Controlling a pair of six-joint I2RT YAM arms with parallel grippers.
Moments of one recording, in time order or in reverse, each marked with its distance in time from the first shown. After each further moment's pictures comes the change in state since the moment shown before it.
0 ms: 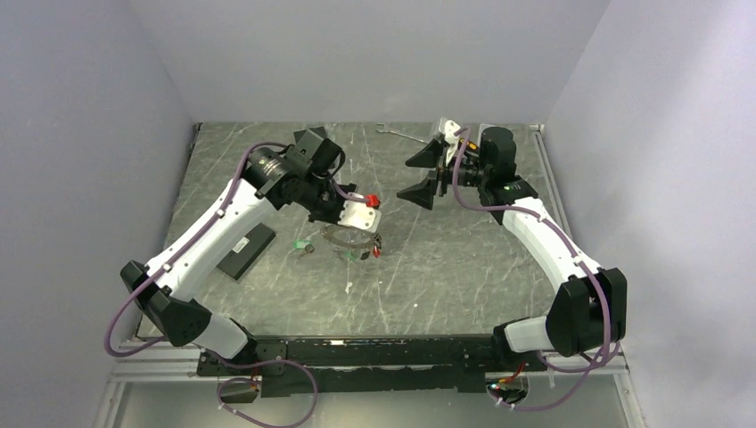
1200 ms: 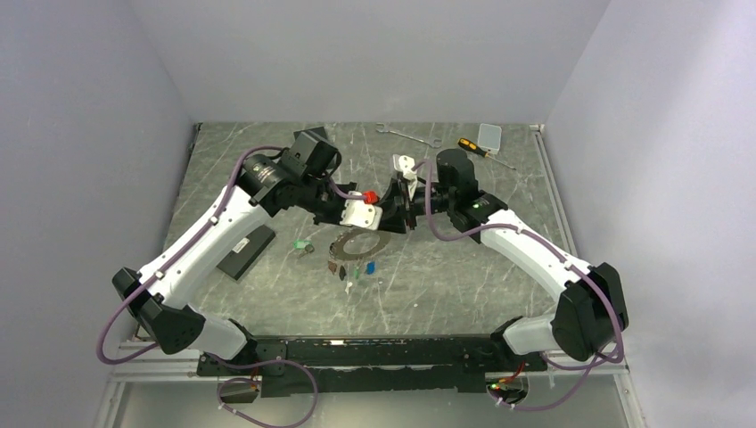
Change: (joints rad) left arm -0.005 -0.067 -0.069 0.111 0.094 -0.049; right arm 0.280 -0.008 -0.060 -0.048 -0.043 -0.057
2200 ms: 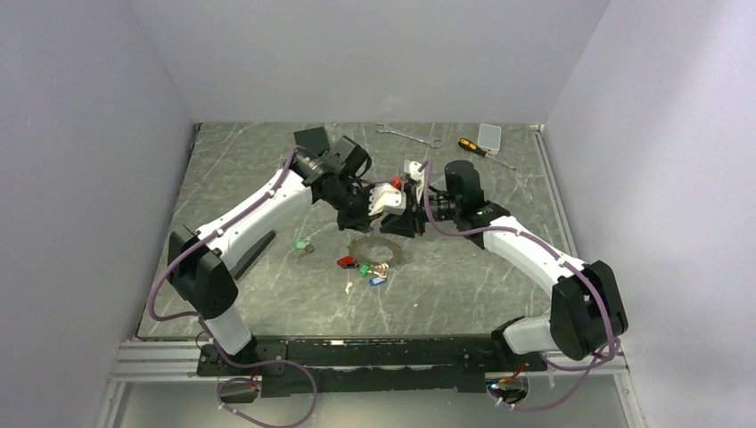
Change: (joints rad) left arm 0.005 0.243 -0.029 0.088 0.022 -0.317; right arm -0.075 0.002 -0.144 0.057 0.066 0.096
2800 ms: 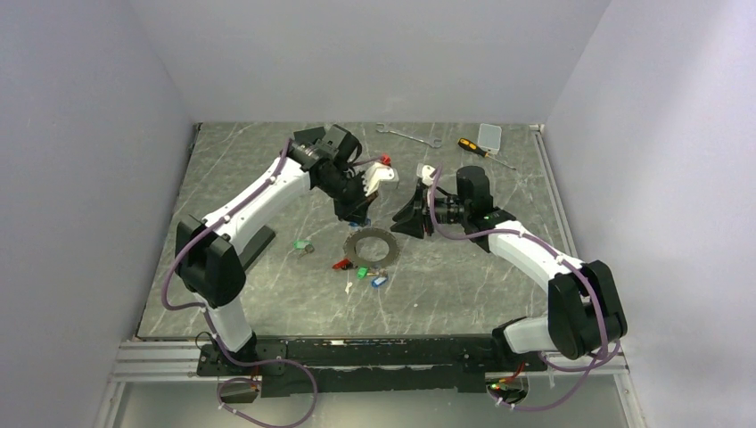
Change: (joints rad) left arm 0.092 0.082 0.051 -0.013 0.084 -0.195; right arm -0.098 0.000 -0.105 0.089 -0.003 -0.048
